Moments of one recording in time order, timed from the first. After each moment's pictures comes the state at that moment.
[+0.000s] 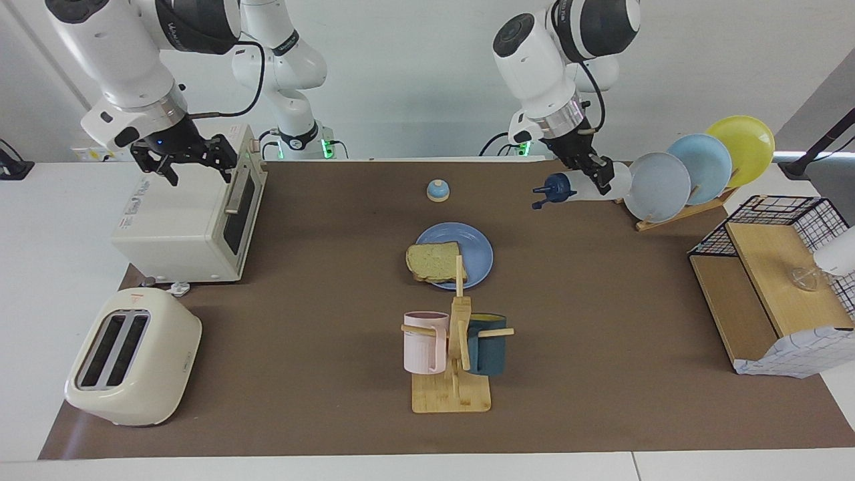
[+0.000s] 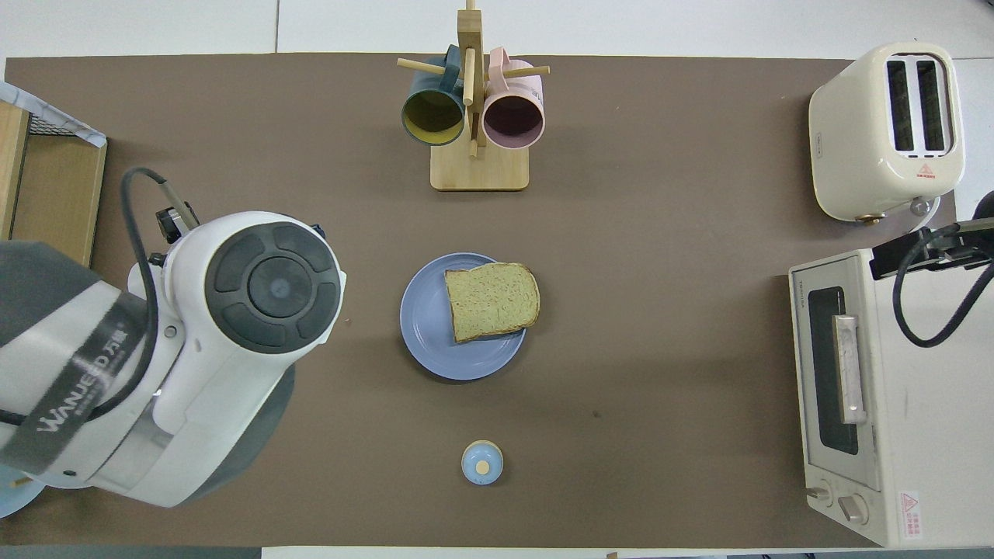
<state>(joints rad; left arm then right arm) -0.18 -0.06 -0.36 -1.81 0.56 1.60 0.50 -0.02 -0.03 -0.01 -1.64 -0.05 1.51 -0.11</state>
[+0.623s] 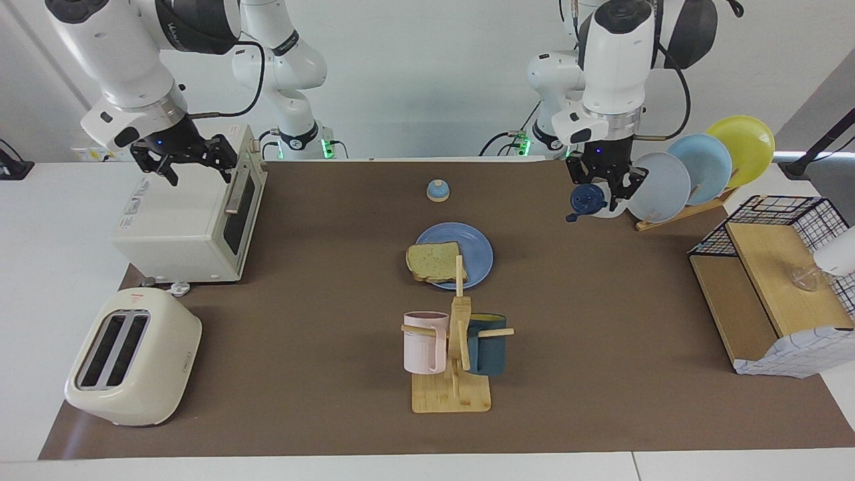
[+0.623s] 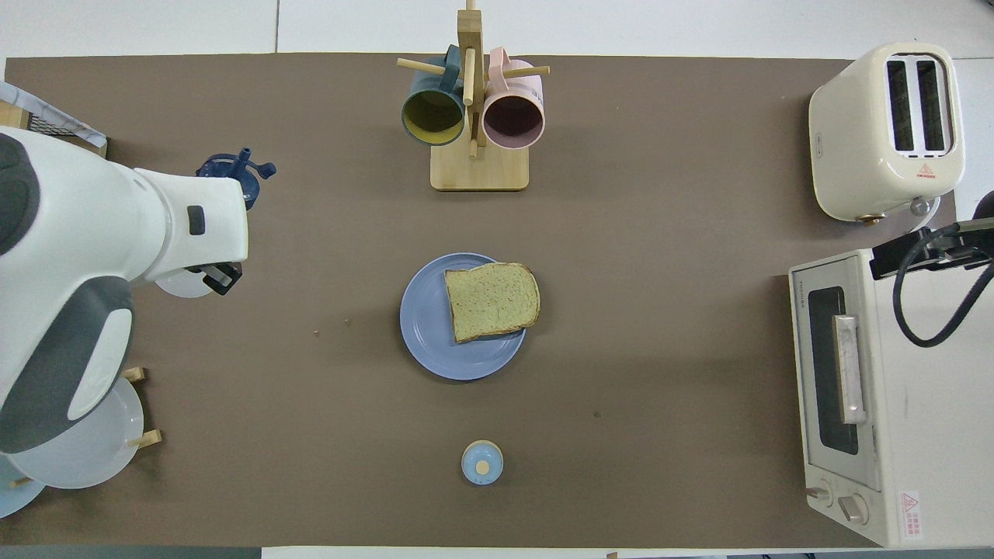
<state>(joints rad) 0.03 -0.08 -0.36 -1.81 0.18 1.83 0.38 -0.02 -0.03 -0.01 -1.64 -0.05 1.51 -0.11</state>
